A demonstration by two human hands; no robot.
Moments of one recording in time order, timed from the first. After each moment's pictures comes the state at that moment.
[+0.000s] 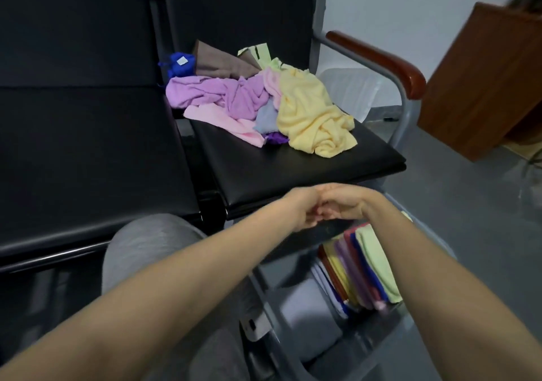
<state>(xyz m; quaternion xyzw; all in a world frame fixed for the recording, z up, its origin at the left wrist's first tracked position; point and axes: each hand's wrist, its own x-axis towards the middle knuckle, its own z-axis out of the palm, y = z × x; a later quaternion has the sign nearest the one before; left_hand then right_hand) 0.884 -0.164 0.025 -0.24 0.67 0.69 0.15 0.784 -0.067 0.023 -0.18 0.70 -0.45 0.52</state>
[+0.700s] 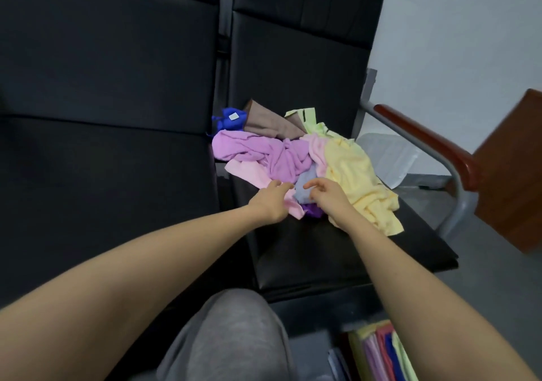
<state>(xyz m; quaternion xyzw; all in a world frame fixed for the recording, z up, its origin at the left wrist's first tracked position) 0.824 -0.347 0.043 -0.16 0.93 0.32 -0.06 0.726 -0.232 0.064 -0.28 0.86 -0.41 0.10</state>
